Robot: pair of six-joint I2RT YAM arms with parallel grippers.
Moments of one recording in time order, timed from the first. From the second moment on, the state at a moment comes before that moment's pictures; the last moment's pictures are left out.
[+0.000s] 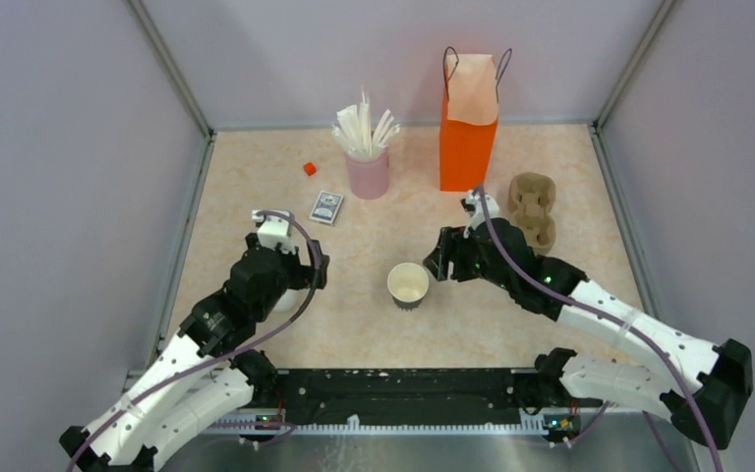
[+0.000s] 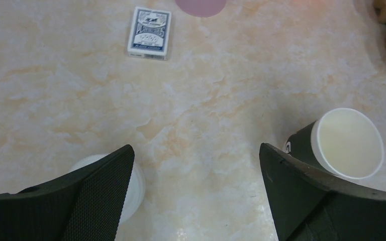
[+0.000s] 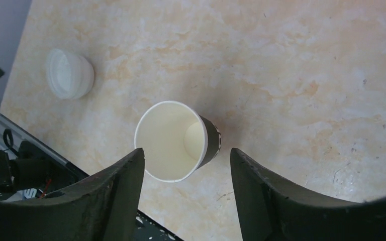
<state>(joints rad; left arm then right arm) -0.67 0.59 0.70 -0.50 -0.31 -0.31 0.85 1.01 0.82 -0.38 0.14 0.57</state>
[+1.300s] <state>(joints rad) -0.39 1.01 0.62 -0.57 -0.50 -0.73 0.85 0.76 0.79 -0.51 0.24 0.52</state>
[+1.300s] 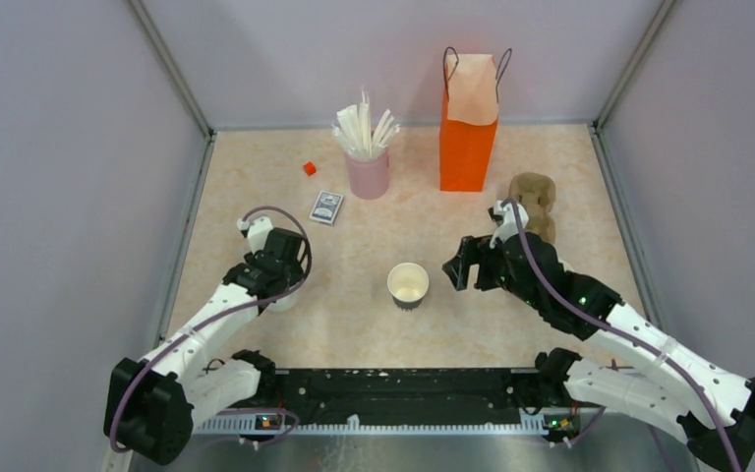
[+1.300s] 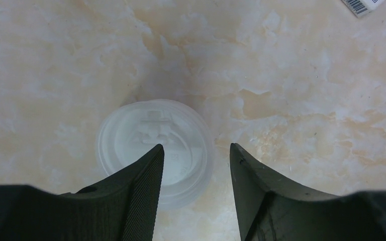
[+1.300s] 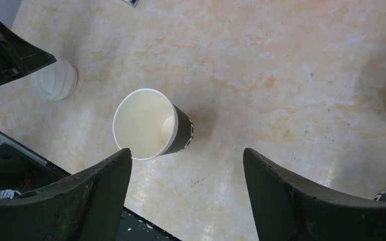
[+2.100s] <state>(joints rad) -0.39 1.00 0.56 -0.50 -0.47 -0.76 0.85 0.79 0.77 -0.53 0.24 0.52</state>
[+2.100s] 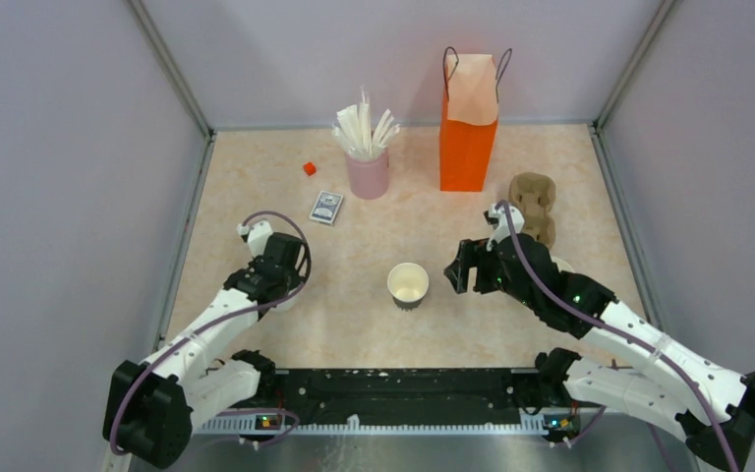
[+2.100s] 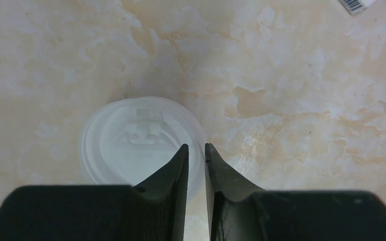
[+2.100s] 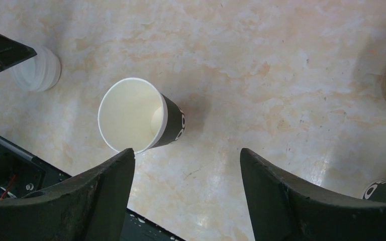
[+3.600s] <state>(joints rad) -0.39 0.91 0.60 -0.54 -0.41 -0.69 0.85 0.79 0.76 -0.53 0.21 0.55</state>
